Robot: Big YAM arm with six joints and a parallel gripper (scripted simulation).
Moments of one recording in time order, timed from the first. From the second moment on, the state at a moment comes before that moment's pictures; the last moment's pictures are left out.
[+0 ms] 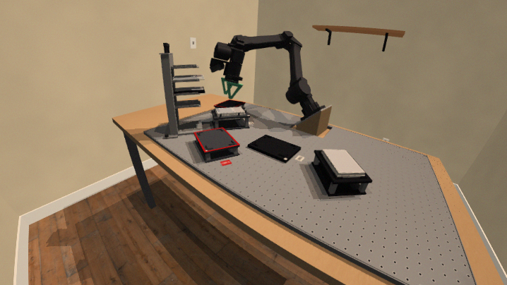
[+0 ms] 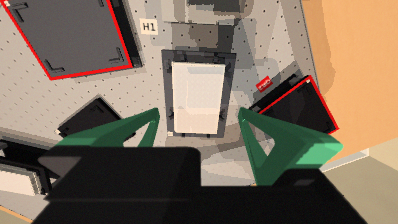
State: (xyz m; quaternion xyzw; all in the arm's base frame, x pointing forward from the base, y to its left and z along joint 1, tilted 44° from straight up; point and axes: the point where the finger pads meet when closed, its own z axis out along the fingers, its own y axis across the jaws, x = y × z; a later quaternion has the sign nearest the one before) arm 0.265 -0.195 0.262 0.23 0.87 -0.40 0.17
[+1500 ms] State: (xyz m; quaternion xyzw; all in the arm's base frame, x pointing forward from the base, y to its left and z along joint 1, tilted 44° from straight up) arm 0.258 -0.217 0.229 0.29 0.88 -0.36 0.08
